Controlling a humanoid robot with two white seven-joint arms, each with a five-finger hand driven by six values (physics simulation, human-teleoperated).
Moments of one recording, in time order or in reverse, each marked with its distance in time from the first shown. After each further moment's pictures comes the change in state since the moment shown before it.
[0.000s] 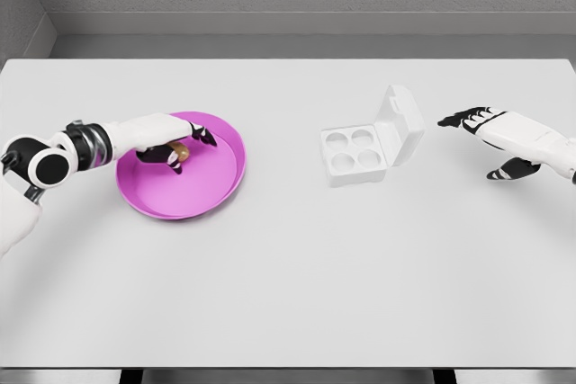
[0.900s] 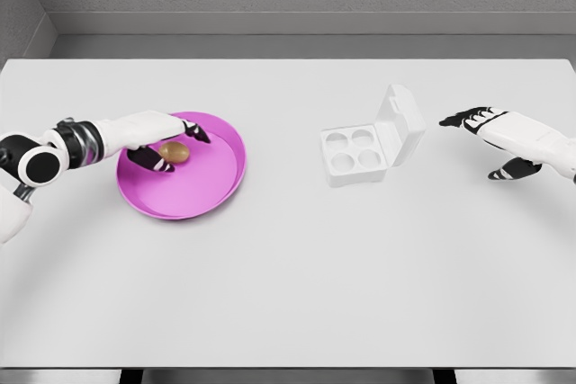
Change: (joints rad) left arm -0.005 0.030 -0.005 -0.008 0.003 0.001 -0.002; right arm 0.000 -0.003 0.000 0.001 0.000 0.002 0.000
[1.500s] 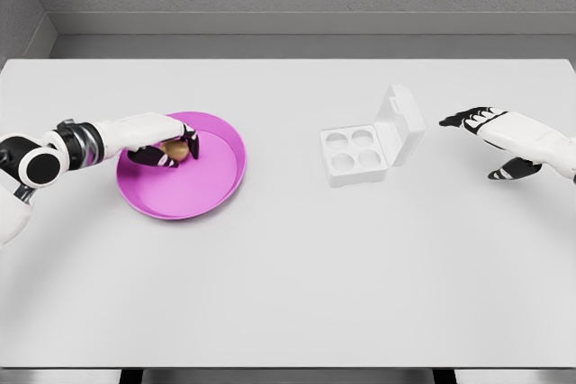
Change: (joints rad) left arm 0.003 -0.001 0.001 -0.002 0.001 0.000 0.000; right arm 0.000 0.000 0.000 -0.001 0.000 -0.001 0.000
